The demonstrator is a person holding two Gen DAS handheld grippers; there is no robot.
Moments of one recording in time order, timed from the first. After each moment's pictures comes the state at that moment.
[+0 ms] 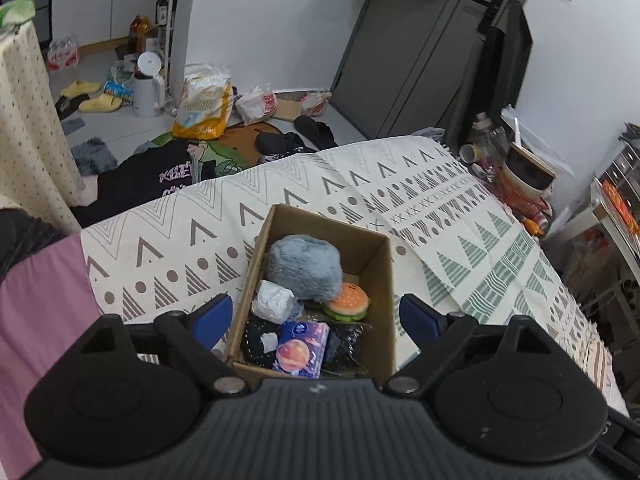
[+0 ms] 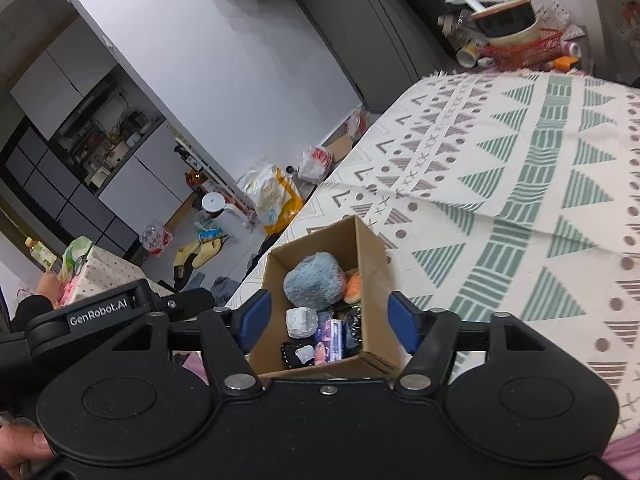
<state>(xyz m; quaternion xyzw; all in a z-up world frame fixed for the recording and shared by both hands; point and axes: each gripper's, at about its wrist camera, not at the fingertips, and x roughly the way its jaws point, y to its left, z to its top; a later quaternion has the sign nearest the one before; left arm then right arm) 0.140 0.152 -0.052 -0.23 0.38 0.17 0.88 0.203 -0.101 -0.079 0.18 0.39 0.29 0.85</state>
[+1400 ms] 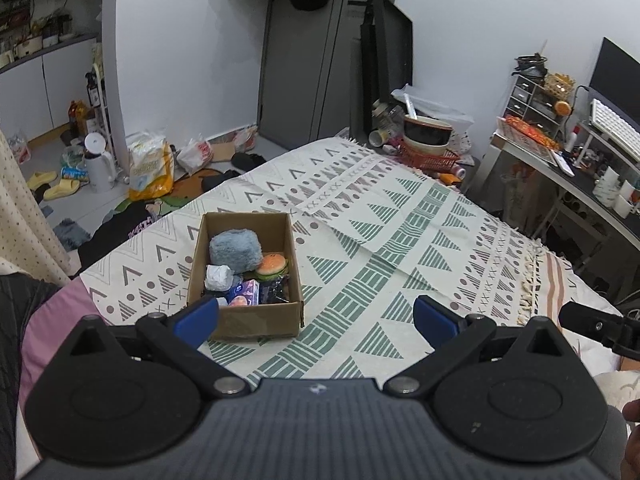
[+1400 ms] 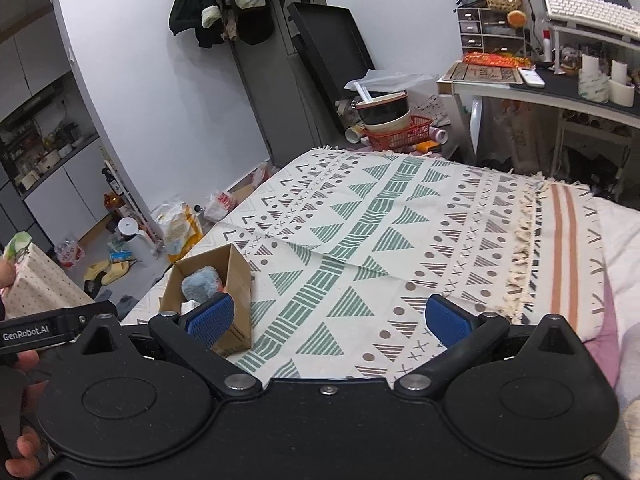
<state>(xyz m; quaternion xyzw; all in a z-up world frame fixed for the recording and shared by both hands) 0.036 0.023 0.018 -0.10 0.35 0.09 0.93 0.086 -0.247 -0.010 0.09 0.33 0.15 0.93</state>
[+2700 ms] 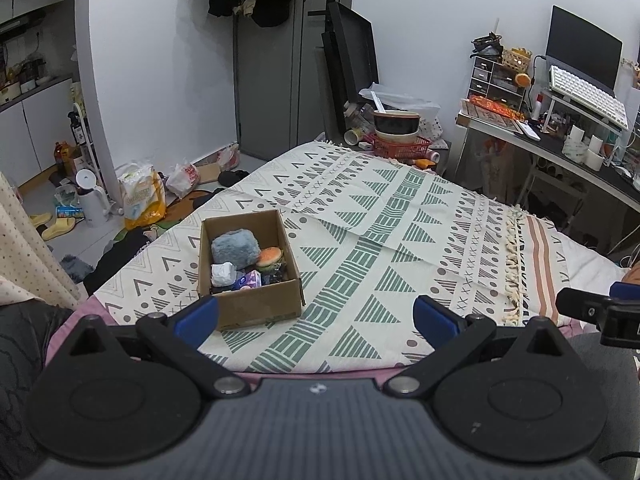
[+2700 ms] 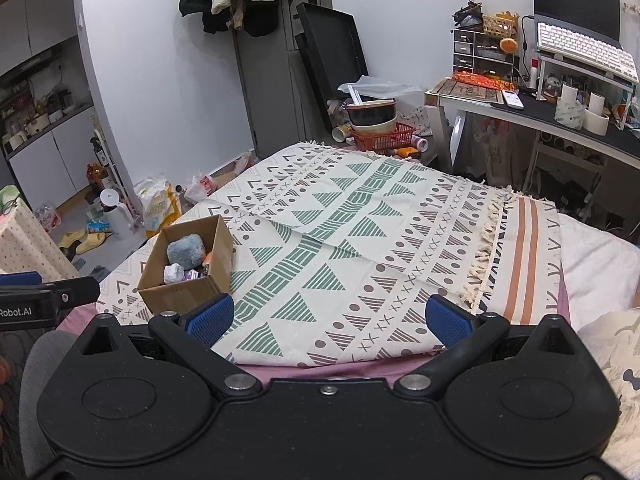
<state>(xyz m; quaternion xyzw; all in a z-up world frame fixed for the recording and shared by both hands) -0.026 0.004 0.023 -0.04 0.34 0.05 0.94 0.025 -0.240 -0.007 0.02 0.32 0.13 0.94</state>
